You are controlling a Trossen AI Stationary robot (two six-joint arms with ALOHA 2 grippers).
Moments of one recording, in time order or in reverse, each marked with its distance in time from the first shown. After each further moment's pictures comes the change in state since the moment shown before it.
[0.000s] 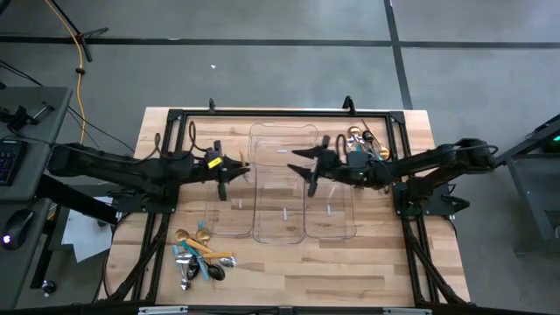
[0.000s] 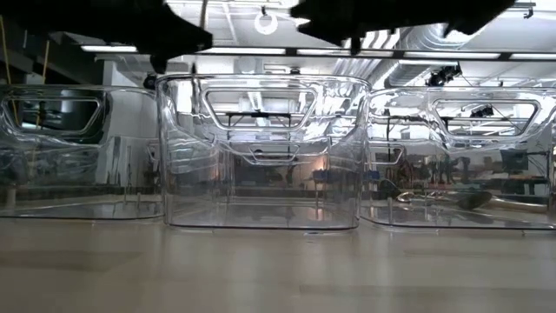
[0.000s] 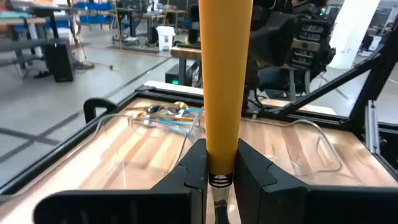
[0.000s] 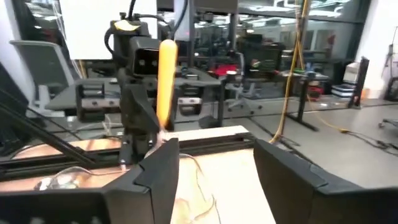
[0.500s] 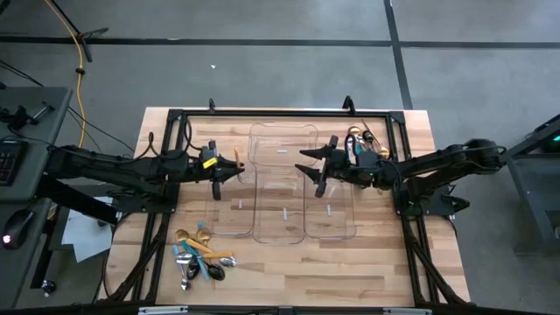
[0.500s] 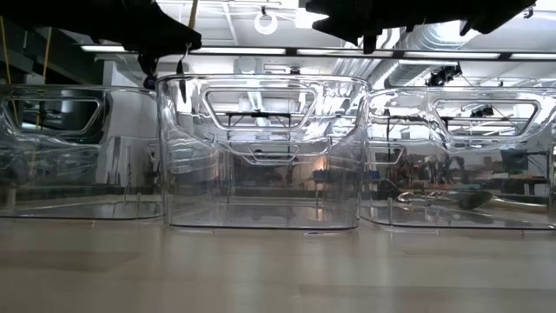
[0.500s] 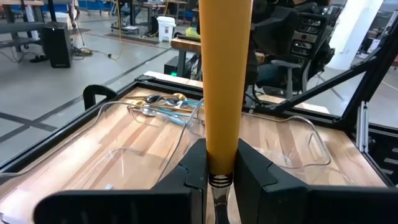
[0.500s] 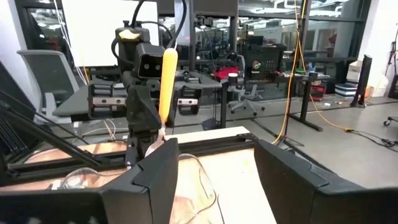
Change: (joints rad) left arm -0.001 -0.082 0.001 -0.117 0.001 -0.053; right arm 0.007 -0.076 -0.055 -0.010 0.002 0.027
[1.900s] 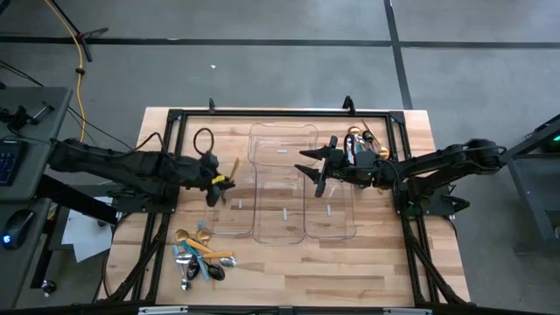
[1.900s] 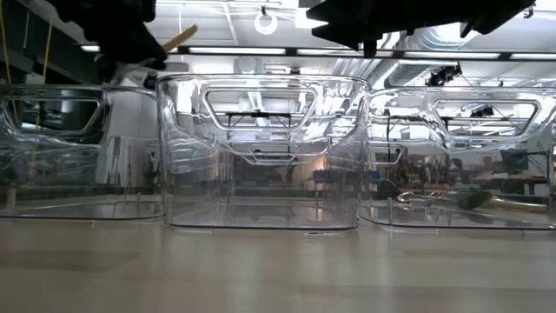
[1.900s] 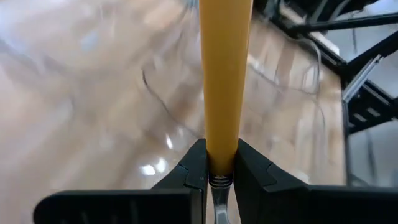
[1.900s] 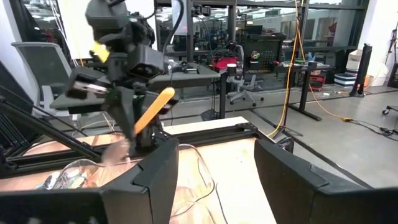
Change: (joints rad) left arm -0.129 0.051 0.269 -0.734 0.013 -0.550; right arm -0.007 0.000 0.001 -0.047 0.000 0.026
